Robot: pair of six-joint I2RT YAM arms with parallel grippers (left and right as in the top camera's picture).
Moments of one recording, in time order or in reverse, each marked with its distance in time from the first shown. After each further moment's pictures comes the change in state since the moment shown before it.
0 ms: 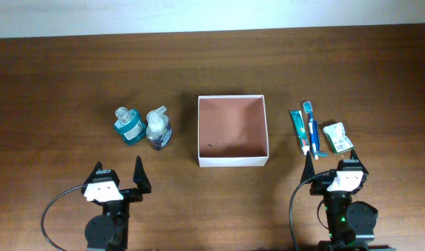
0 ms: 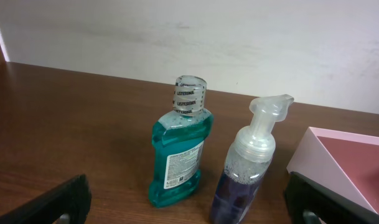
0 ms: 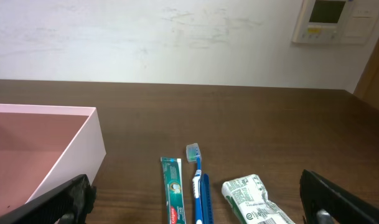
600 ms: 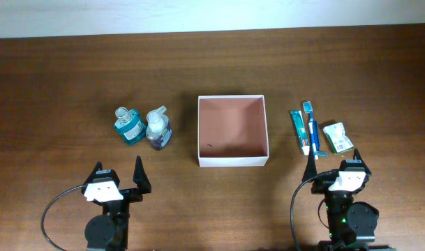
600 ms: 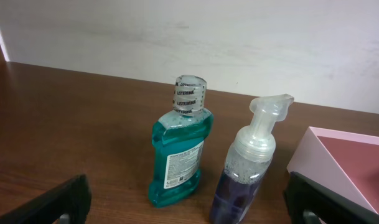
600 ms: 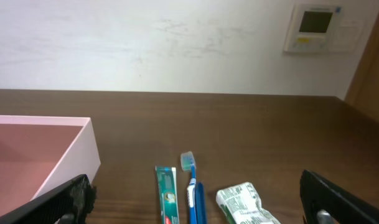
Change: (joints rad) left arm 0.000 0.001 0.000 0.000 0.000 0.000; right arm 0.000 0.000 0.000 0.029 0.027 0.000
